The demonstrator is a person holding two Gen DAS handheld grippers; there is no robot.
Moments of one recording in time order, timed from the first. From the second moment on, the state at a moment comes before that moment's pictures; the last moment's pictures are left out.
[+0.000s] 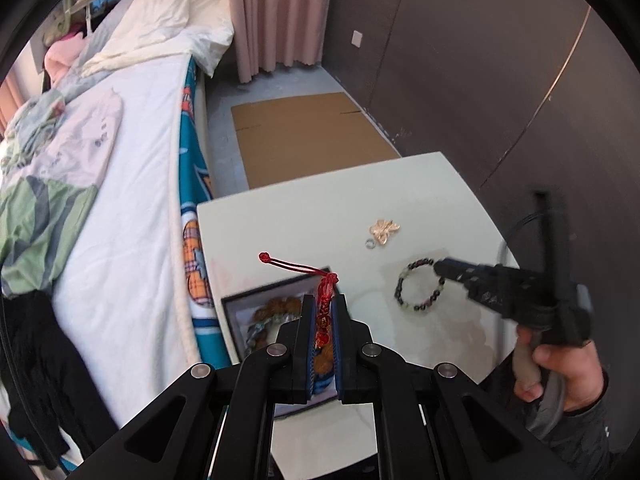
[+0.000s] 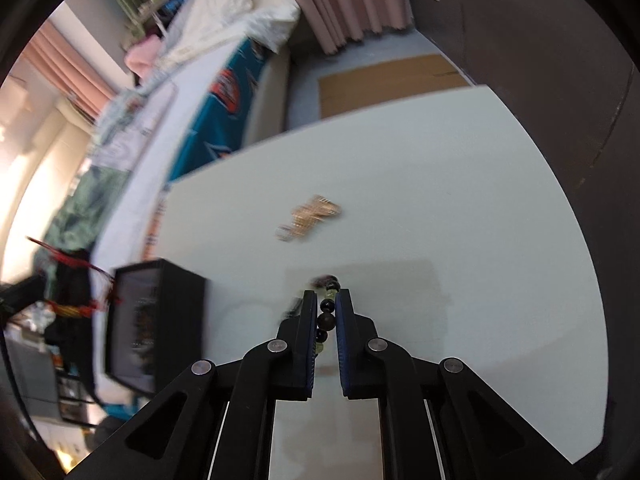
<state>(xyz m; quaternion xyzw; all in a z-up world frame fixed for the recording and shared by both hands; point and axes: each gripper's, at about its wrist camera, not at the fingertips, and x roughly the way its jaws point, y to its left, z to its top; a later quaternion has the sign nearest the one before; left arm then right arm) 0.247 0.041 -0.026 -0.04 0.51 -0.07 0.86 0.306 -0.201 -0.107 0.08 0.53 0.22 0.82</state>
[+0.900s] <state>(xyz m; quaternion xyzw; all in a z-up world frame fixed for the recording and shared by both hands) 0.207 0.102 -0.034 -0.12 0.50 -0.06 0.86 0.249 -0.125 -0.029 0.11 0.43 0.37 0.82</state>
